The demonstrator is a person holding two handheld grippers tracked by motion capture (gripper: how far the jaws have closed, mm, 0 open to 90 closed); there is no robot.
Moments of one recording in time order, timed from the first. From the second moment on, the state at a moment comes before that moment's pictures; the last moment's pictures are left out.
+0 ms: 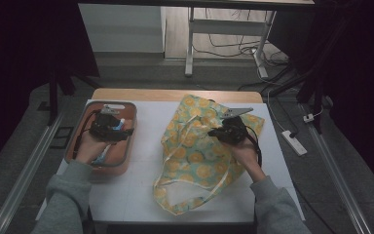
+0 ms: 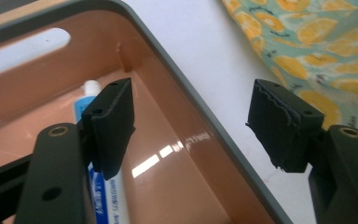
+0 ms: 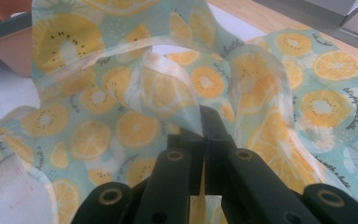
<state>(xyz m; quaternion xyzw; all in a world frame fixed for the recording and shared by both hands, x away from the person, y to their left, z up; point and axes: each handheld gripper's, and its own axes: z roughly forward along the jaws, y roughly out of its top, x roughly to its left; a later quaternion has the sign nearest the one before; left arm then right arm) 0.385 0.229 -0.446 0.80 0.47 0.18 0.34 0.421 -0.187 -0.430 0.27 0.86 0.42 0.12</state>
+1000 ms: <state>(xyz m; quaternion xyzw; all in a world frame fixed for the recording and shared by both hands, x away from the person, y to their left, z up) 0.423 0.266 -0.489 0.80 0.54 0.14 0.20 0.427 -0.178 -0.434 0.26 0.87 0.41 0.12</state>
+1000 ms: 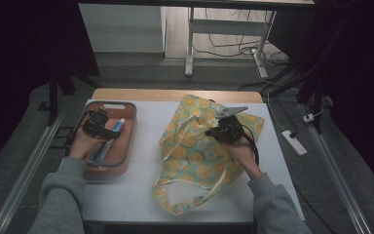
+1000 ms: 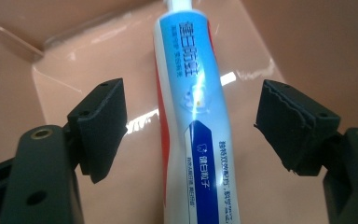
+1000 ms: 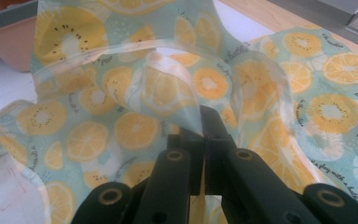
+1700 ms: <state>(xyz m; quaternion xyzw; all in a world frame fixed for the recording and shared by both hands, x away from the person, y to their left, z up) 0.433 0.270 -0.512 0.81 0.55 0.09 0.17 0.426 -0.180 -0.436 0.27 0.87 0.40 0.12</state>
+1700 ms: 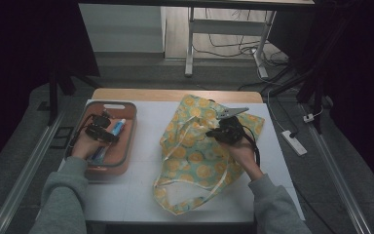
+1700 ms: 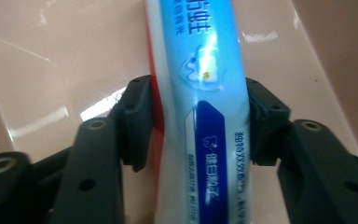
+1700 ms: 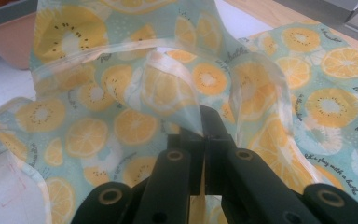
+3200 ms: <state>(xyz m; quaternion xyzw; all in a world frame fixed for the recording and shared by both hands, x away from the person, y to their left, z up) 0.378 0.253 -0.413 0.80 0.45 0.10 0.38 0.426 -0.180 -0.436 0.27 0.87 0.40 0.12</state>
